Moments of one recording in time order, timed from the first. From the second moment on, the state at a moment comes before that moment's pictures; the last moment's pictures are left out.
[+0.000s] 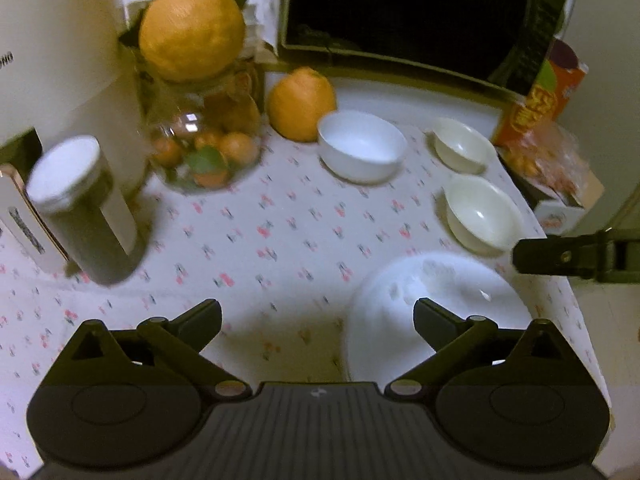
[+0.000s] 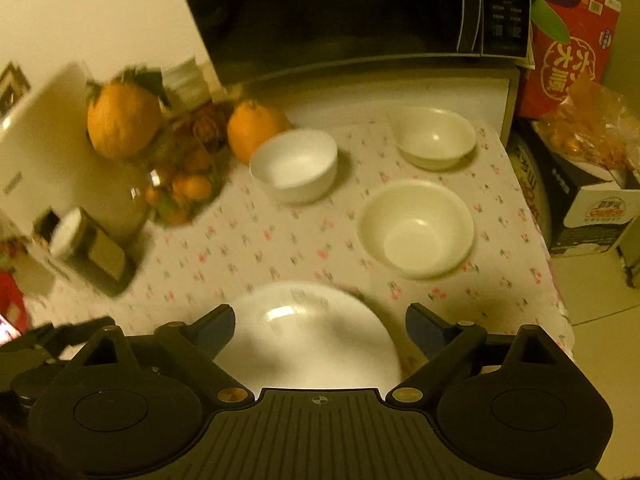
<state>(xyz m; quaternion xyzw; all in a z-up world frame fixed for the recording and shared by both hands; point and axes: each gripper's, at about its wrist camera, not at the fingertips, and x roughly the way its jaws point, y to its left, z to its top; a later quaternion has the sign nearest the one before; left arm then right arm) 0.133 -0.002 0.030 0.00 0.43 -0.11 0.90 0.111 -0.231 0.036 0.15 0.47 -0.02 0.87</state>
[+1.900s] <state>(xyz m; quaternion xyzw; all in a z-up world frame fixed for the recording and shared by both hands) 0.282 -0.024 -0.026 -0.20 0.35 -0.12 0.91 0.279 -0.276 -0.060 0.26 0.42 0.00 0.87</state>
